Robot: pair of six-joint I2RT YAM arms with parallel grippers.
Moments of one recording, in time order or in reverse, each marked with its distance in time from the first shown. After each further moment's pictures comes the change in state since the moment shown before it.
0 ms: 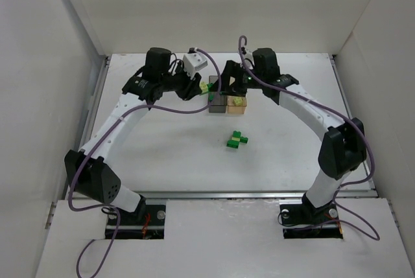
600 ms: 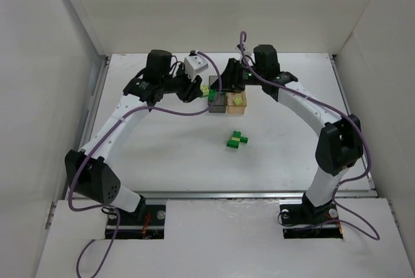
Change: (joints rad) left arm -0.006 -0.007 -0.038 0.024 0.032 0.011; right arm -0.017 0.045 0.051 0.060 -0.150 0.039
